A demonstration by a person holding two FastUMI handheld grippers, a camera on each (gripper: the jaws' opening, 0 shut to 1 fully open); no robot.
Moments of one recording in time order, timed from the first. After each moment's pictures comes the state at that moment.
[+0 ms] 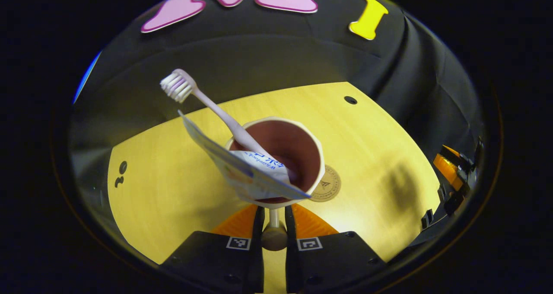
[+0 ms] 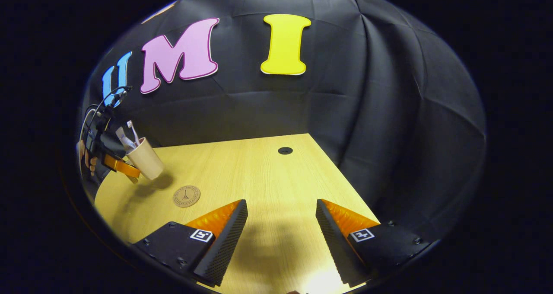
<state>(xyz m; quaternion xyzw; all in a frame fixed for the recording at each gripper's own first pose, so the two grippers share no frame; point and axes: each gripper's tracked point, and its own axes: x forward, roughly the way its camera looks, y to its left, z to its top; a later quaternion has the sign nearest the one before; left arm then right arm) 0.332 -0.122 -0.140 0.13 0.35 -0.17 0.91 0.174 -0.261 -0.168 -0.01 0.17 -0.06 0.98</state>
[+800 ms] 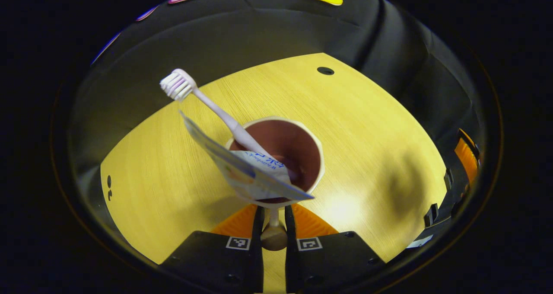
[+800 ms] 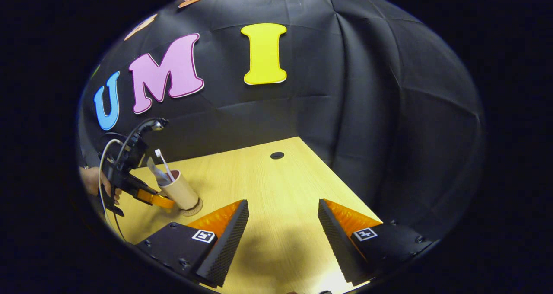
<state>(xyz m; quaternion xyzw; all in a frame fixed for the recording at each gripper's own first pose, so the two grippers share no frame) 0.332 -0.199 -0.197 0.20 0.41 -0.18 0.87 0.152 -0.273 -0.150 0.05 0.15 -0.09 0.98</state>
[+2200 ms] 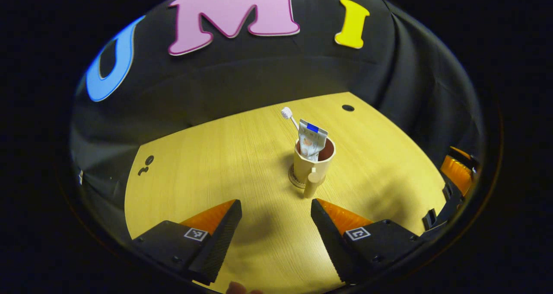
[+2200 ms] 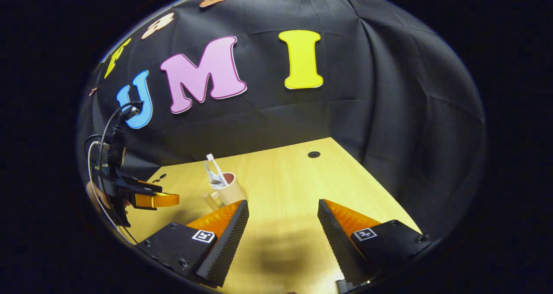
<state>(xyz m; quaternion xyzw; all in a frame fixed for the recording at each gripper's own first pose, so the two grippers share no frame) 0.206 -0.088 -0.085 0.11 0.26 -0.10 0.96 0.112 -0.169 -0.115 0.05 0.16 0.00 0.99</state>
